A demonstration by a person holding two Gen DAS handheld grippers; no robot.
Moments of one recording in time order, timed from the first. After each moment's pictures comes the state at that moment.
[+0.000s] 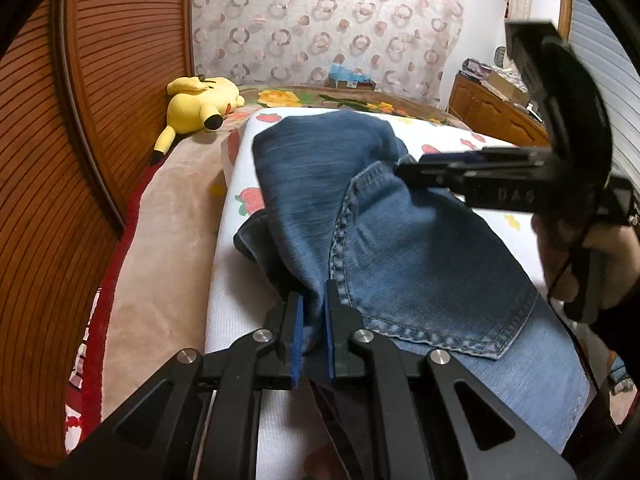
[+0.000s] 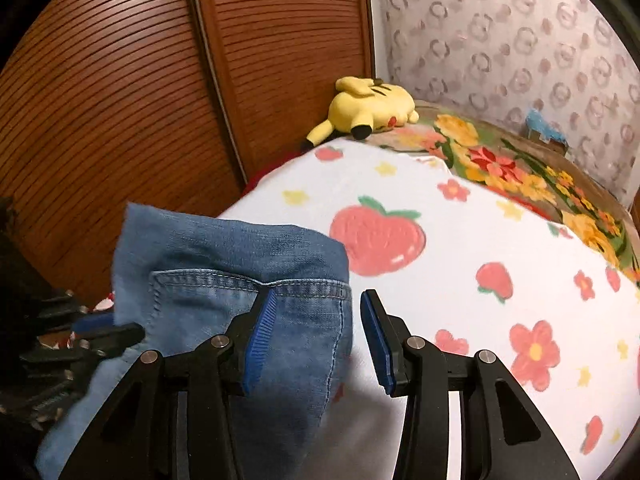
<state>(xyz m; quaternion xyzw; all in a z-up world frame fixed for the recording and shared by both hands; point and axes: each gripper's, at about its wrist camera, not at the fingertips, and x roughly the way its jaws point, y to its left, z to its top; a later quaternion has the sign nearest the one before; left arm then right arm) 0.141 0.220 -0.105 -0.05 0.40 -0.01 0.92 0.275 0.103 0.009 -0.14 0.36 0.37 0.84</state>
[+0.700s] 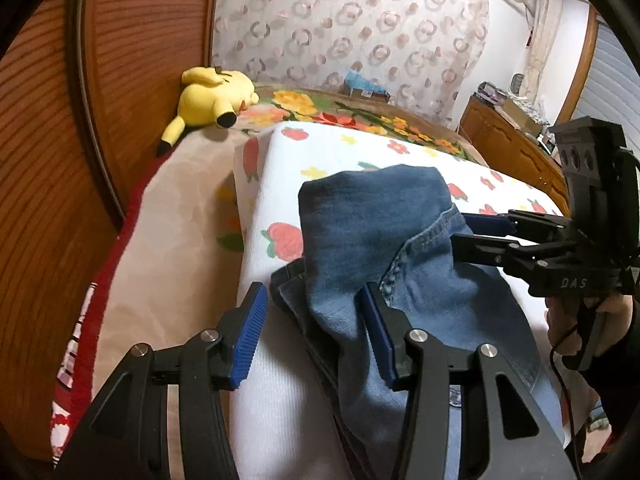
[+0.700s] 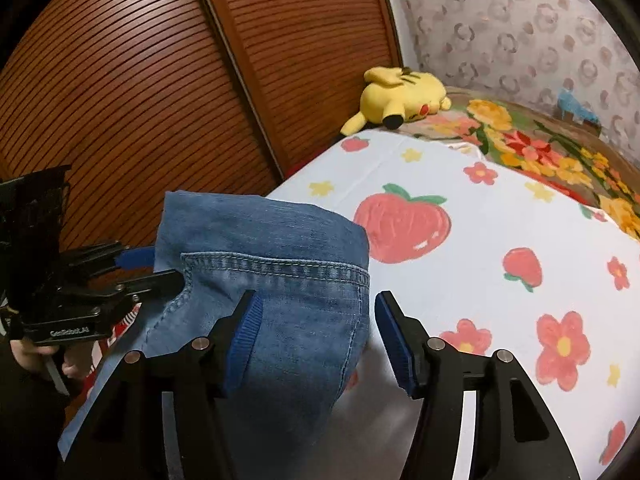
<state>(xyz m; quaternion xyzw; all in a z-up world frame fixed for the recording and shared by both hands) 0.173 0.253 -0.101 -0.11 0.39 0.00 0.91 0.307 0.075 -0.007 -0.10 0.39 0.44 0.80</state>
